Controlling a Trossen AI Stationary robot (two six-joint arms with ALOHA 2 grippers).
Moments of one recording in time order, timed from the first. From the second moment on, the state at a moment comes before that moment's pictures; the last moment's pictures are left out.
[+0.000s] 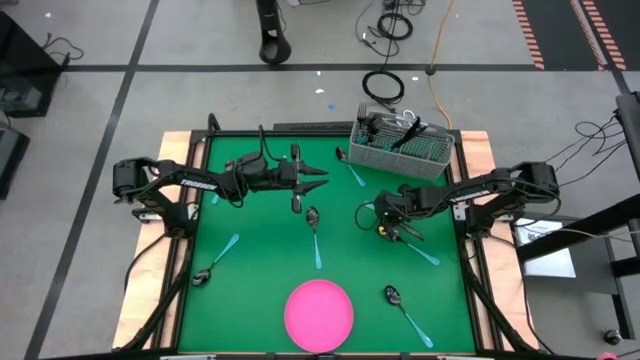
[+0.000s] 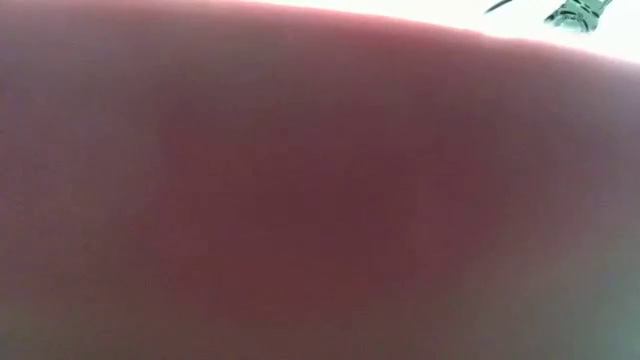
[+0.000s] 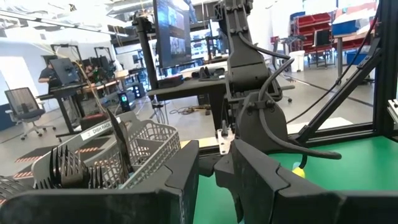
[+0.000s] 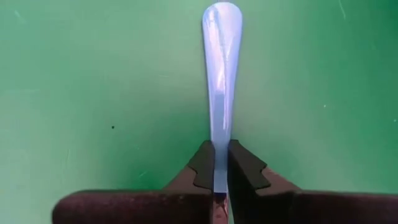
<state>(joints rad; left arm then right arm) 0.26 1.55 0.70 0.96 0.27 0.19 -0.06 1.46 0.61 -0.40 0.19 0.50</state>
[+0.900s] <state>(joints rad) 0.26 1.55 0.70 0.96 0.27 0.19 -0.04 1.35 0.61 -0.32 0.12 0.45</state>
